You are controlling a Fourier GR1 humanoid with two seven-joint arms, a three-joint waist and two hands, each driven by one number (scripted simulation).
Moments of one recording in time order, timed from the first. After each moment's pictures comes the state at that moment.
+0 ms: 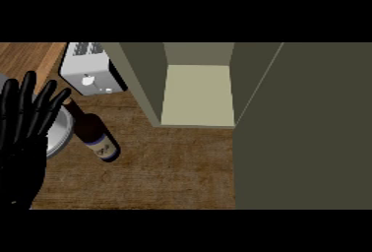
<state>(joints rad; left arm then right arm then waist) -0.04 0.07 0.01 -2.10 0.00 -0.02 0.00 -0.02 -0.10 0.02 -2.10 0.02 -0.02 0.01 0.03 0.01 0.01</state>
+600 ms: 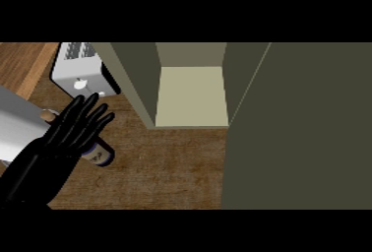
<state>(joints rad) -0.01 0.15 -0.04 -2.05 0.47 -0.28 0.28 0.14 -0.13 0.11 -2.20 -0.12 0.13 0.07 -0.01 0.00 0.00</state>
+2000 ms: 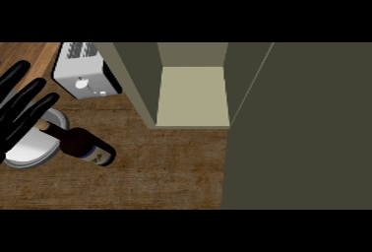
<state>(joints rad) -0.23 0.29 0.18 -2.29 0.79 0.05 0.78 0.05 -0.14 0.11 -2.43 -0.17 0.10 0.46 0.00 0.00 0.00</state>
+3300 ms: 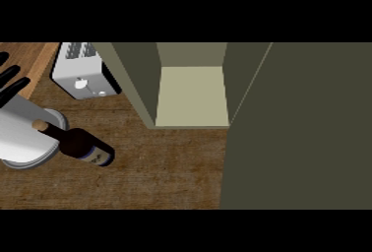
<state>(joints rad) -0.23 0.41 0.40 -1.87 0.86 -0.24 0.70 -0.02 -0.12 0.11 -2.48 -0.14 0.07 0.57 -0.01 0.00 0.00</state>
